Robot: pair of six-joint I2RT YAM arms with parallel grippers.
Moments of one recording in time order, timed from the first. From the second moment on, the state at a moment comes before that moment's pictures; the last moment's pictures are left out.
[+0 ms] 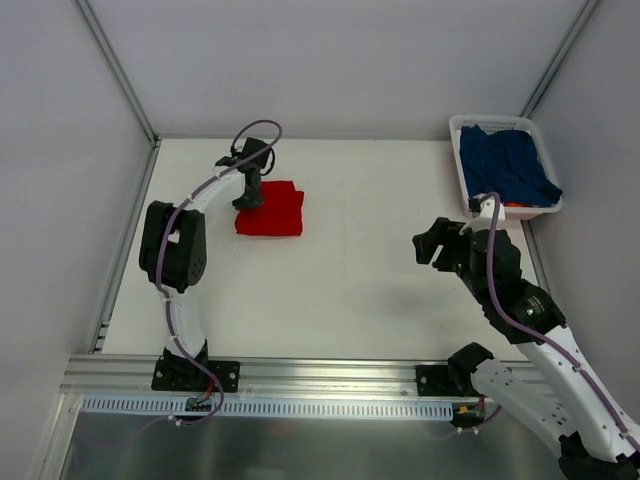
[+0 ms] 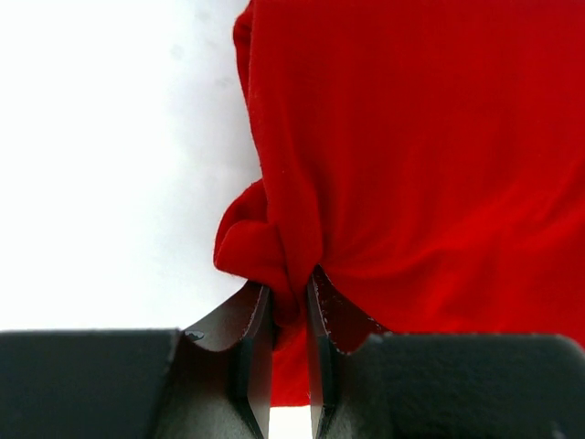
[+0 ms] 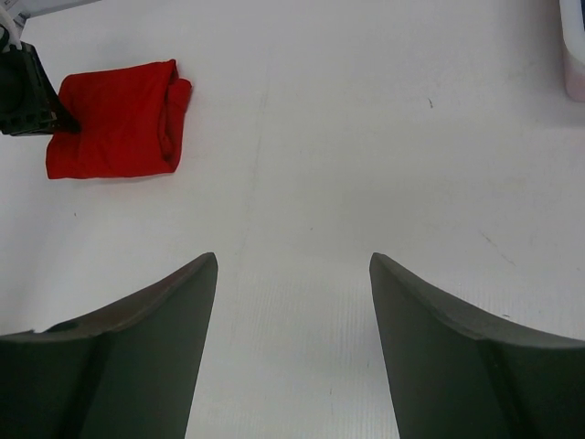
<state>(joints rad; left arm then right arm) -0.31 1.97 1.54 -0.71 -0.38 -0.41 0.57 0.65 0.88 -0.63 0.30 0.45</state>
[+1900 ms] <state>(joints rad) 0.21 2.47 2.21 -0.52 -0.12 0.05 0.57 0.78 0.86 -0.59 0.24 0.46</state>
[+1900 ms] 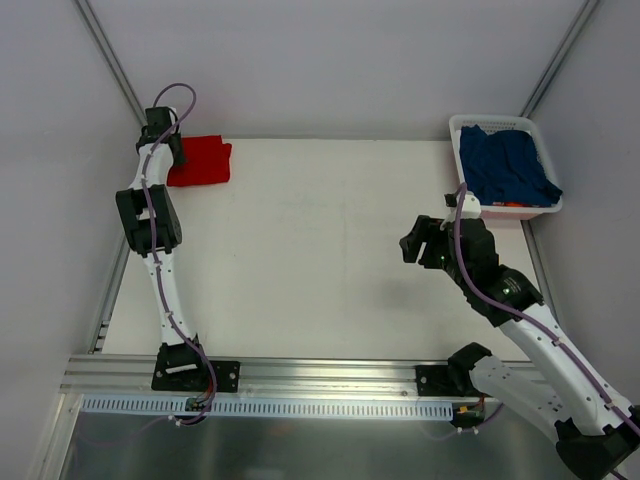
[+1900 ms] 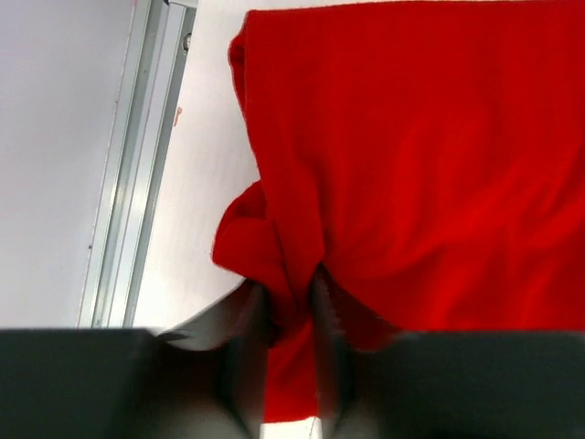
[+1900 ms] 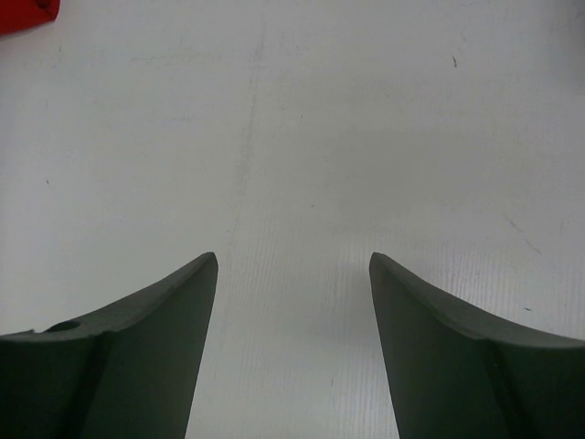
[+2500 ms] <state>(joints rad) 0.22 2.45 2.15 -0.47 -0.14 0.04 0.57 0.78 0.85 -0.57 0.25 0.46</state>
